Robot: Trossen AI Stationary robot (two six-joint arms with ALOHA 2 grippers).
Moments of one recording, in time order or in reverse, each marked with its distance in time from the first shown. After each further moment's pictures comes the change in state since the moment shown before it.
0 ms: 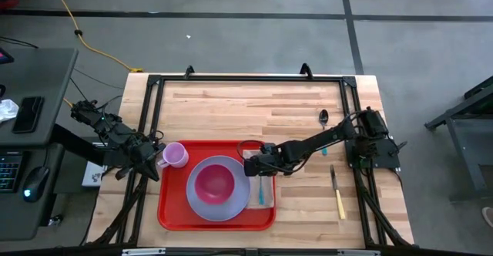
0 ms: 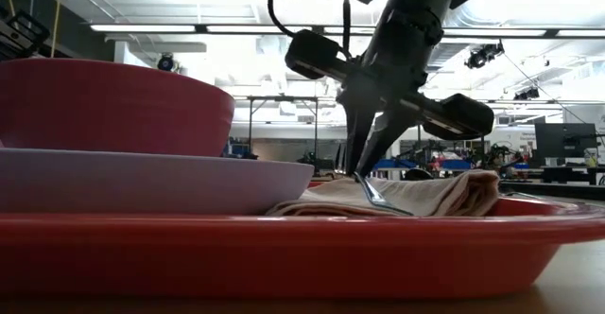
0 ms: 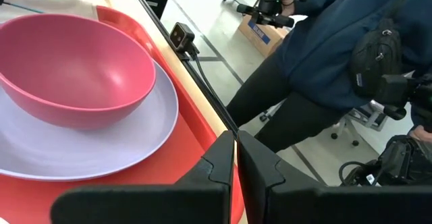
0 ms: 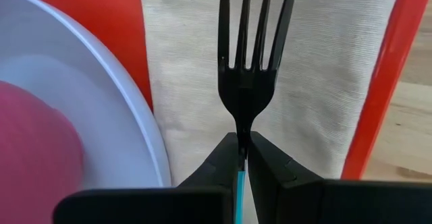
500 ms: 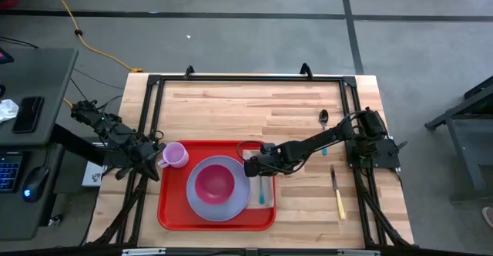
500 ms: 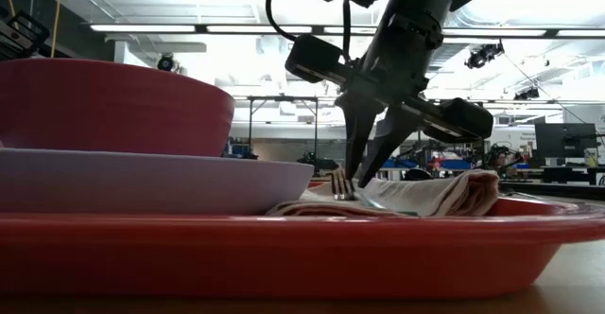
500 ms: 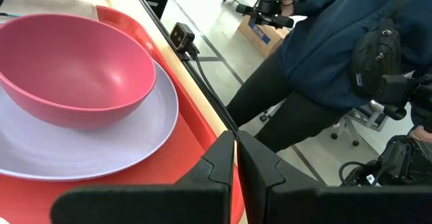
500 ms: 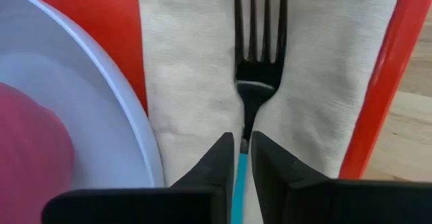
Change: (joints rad) left arm 0.000 0.000 0.000 0.000 0.000 0.000; right arm 0.000 0.010 0.000 -0.003 0.010 -0.029
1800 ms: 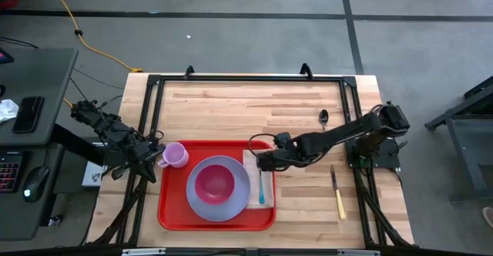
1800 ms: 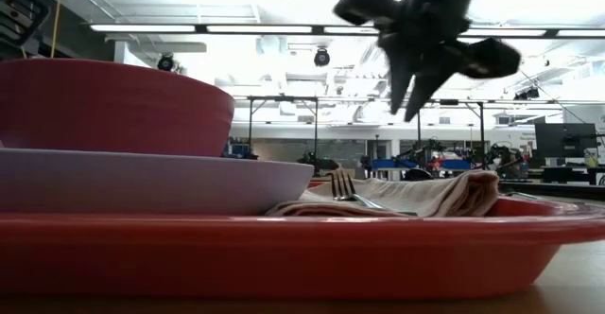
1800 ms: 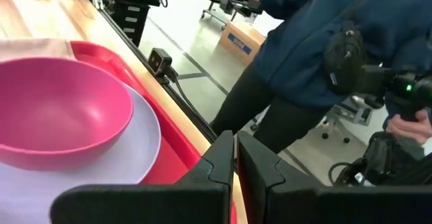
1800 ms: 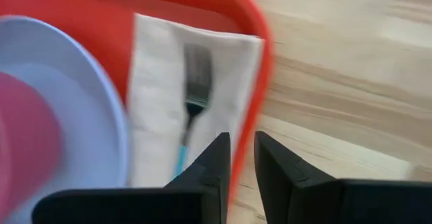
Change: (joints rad) left arm 0.000 0.000 0.000 0.094 0.054 0.066; right arm 0.026 -0.223 0.000 -0.315 0.159 -0.114
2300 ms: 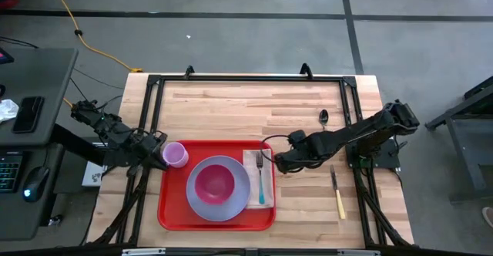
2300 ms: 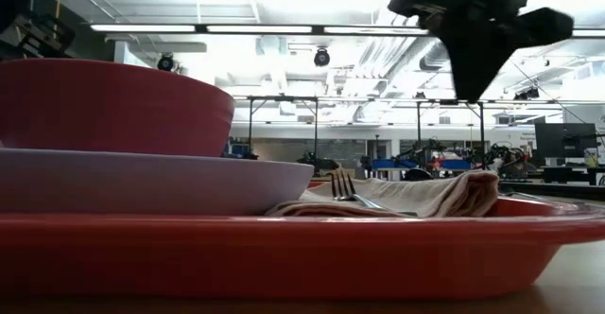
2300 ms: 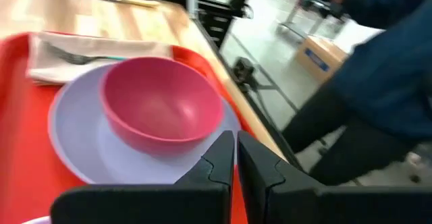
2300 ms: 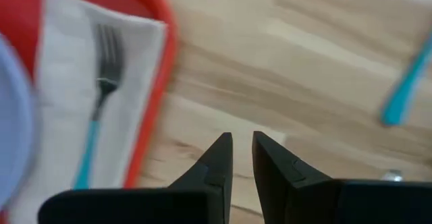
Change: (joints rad) left arm 0.000 0.000 0.000 -0.071 -0.316 -0.016; right arm 0.045 -0.095 0.000 -0.322 0.020 -0.010
